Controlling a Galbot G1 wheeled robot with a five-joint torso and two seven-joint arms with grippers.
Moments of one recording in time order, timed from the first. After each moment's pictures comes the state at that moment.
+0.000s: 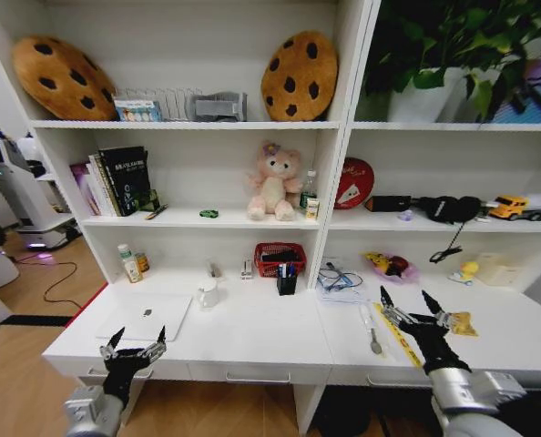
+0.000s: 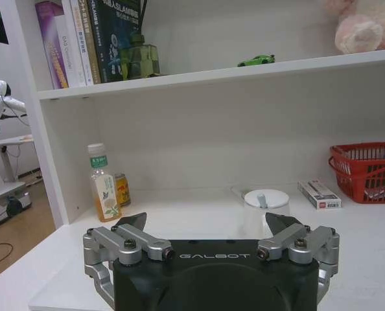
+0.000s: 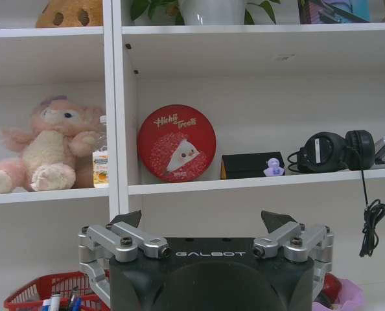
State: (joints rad) left arm 1.89 -1.24 -0.77 -2.40 -0.33 0.25 -0.18; right arm -1.87 1.03 0.85 2.36 0.63 0.13 0.28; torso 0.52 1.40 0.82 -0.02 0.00
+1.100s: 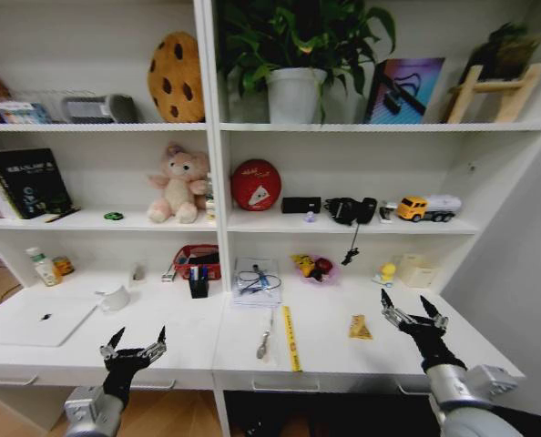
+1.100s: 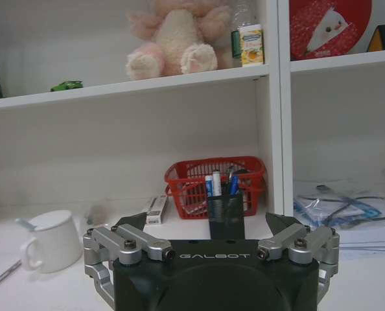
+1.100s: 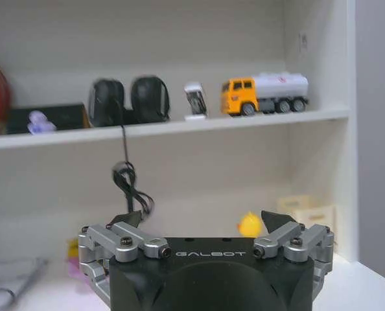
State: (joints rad) left arm 1.89 -1.24 -0.77 -2.40 -0.33 0.25 -0.18; right arm -1.83 0.97 0.88 2.31 0.76 -0.09 0.33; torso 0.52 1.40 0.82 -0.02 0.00
